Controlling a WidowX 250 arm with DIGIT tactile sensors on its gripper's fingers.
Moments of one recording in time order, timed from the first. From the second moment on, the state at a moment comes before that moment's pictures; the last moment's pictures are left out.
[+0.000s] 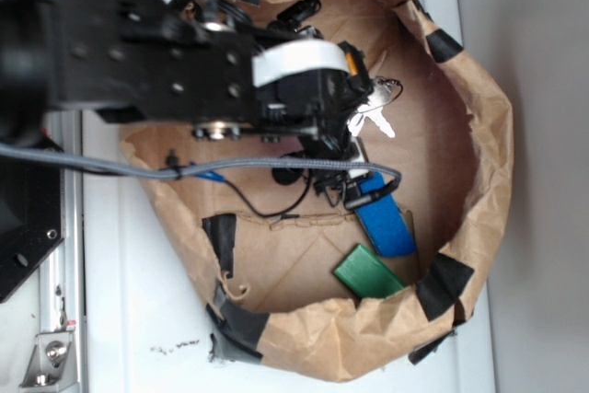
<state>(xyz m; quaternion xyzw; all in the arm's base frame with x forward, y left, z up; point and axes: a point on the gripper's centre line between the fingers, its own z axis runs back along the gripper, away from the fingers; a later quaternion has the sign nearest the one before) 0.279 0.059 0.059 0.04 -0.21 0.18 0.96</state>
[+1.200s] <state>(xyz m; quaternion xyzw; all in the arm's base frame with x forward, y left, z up) 0.304 0.053 0.037 0.08 -0.25 0.21 0.94</state>
